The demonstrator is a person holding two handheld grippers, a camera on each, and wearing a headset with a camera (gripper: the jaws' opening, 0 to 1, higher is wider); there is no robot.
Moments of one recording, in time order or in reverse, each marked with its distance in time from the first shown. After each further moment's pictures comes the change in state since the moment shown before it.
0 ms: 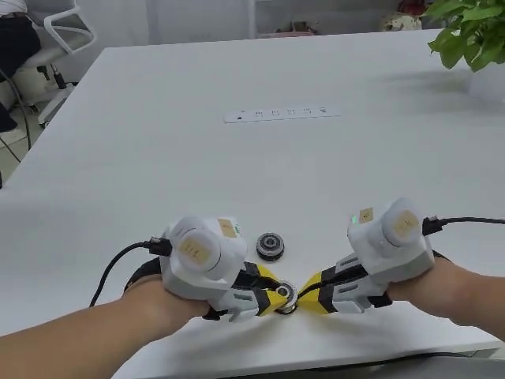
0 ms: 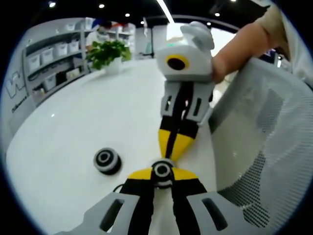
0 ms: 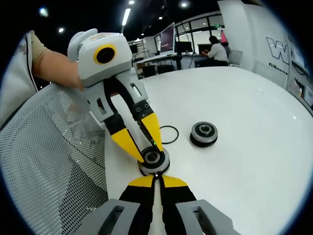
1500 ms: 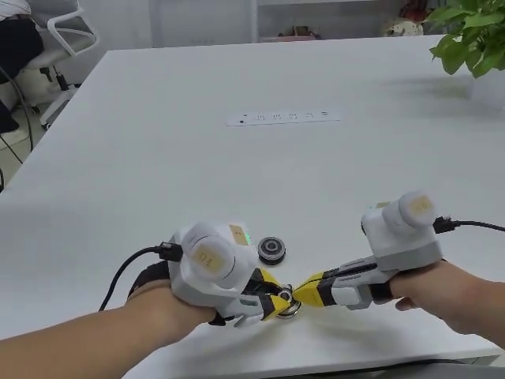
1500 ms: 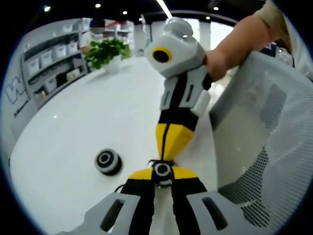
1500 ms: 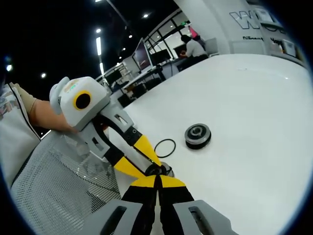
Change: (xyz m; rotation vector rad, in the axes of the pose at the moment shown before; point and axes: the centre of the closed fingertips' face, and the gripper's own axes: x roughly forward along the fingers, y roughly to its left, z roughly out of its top) left arm 0.001 0.000 -0.001 0.033 0.041 0.030; right arm -0.007 0.003 0.020 0.317 -0.150 0.056
